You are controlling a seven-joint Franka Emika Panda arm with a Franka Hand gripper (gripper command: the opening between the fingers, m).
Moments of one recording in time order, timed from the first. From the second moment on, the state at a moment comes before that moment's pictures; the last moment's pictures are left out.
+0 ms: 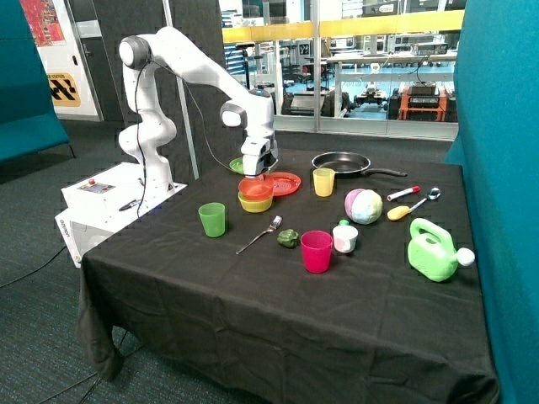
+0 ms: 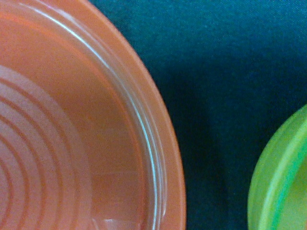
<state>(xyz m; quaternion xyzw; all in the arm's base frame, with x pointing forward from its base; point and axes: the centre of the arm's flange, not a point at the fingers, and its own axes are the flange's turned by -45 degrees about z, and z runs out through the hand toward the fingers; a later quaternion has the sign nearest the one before) 0.534 -0.032 0.344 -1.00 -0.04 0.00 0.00</state>
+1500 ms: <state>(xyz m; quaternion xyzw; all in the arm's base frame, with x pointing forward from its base) 0.530 -0.022 0.340 -1.00 -0.08 0.00 0.00</state>
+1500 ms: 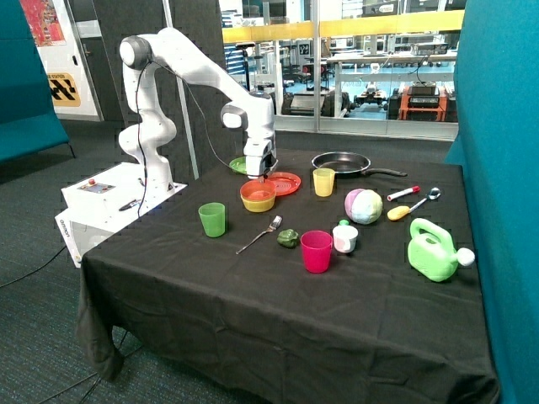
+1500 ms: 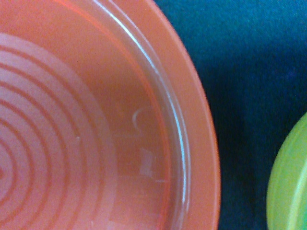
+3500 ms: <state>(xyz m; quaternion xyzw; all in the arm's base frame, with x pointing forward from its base) 0.576 0.015 0.393 -0.99 -0.15 0.00 0.00</state>
